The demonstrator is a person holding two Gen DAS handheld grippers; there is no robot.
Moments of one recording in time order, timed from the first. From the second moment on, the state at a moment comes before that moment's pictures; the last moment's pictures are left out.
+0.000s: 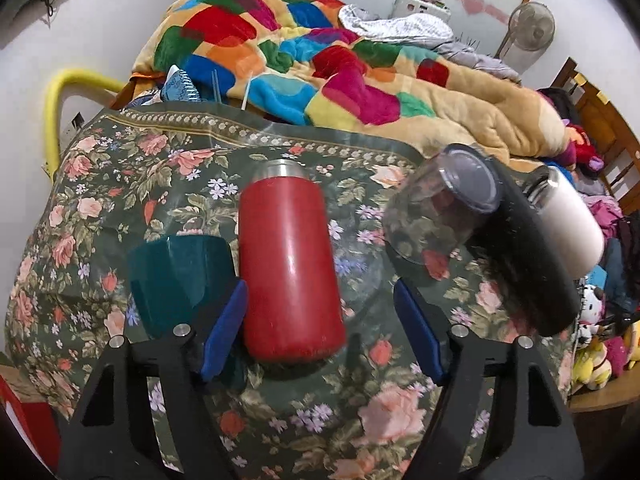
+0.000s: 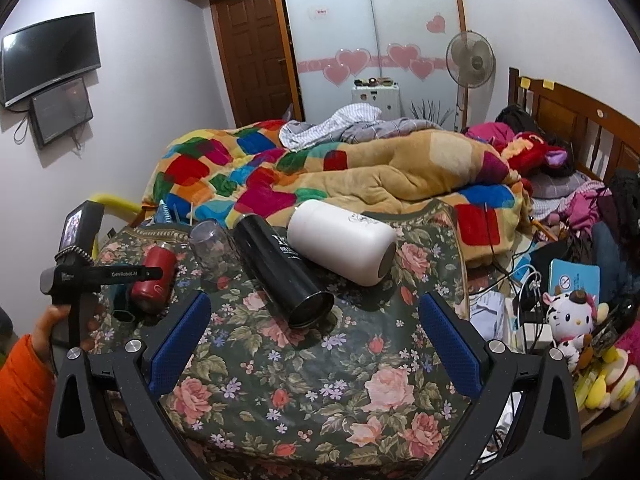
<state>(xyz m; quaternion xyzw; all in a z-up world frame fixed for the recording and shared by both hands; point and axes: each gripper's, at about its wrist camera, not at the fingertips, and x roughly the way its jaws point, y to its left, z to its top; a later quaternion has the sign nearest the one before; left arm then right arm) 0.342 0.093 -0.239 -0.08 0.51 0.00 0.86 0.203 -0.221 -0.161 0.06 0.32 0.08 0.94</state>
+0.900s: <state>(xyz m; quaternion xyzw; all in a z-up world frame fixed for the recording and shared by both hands) 0.391 0.078 -0.272 0.02 0.55 0.05 0.83 0.207 -0.230 -0.168 0.07 0.32 0.07 0.94</state>
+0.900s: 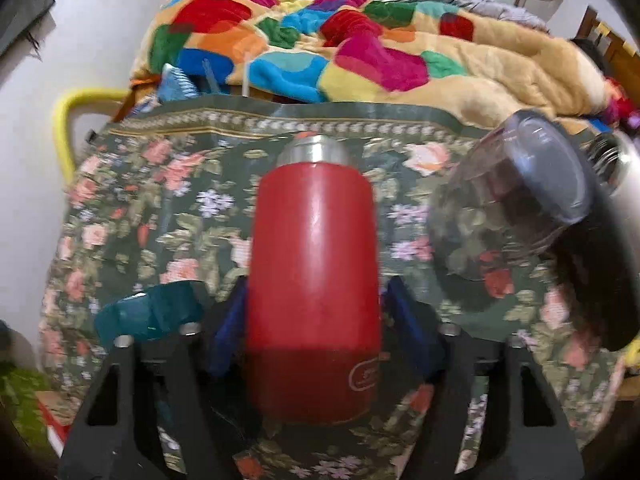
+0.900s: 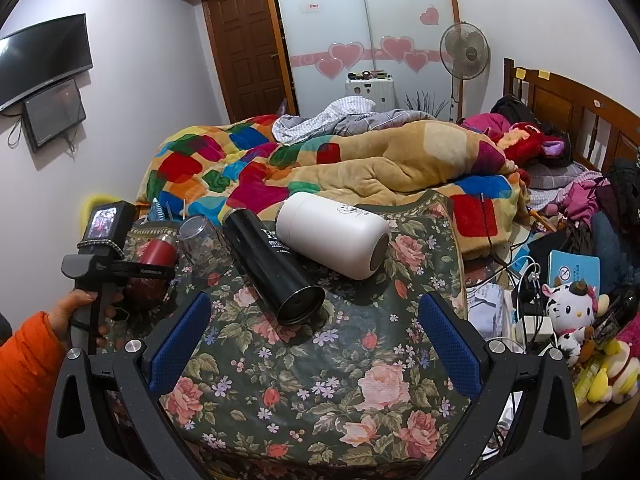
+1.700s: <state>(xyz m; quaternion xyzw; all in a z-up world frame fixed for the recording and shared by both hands) 0.273 0.018 -0.207 0.02 0.49 -0.06 0.87 0.174 -0.216 -0.144 0.05 0.29 0.08 0.95</state>
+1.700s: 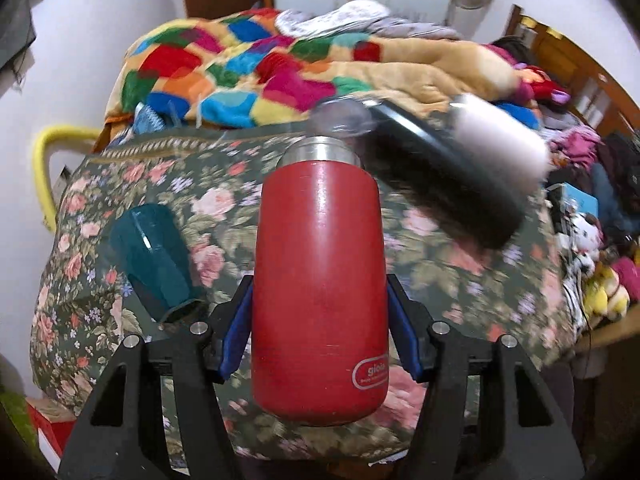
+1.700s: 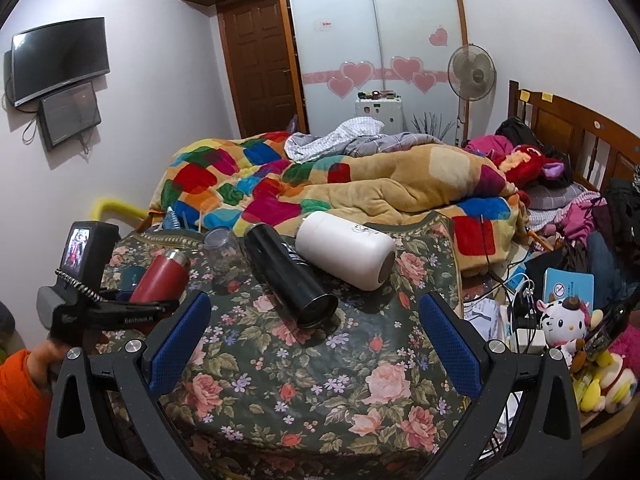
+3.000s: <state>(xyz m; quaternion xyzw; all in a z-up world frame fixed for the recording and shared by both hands) 0.263 -0.097 -0.278 0.09 0.53 -0.15 0.83 0.166 -0.221 -0.172 0.03 0.34 0.08 0.94</state>
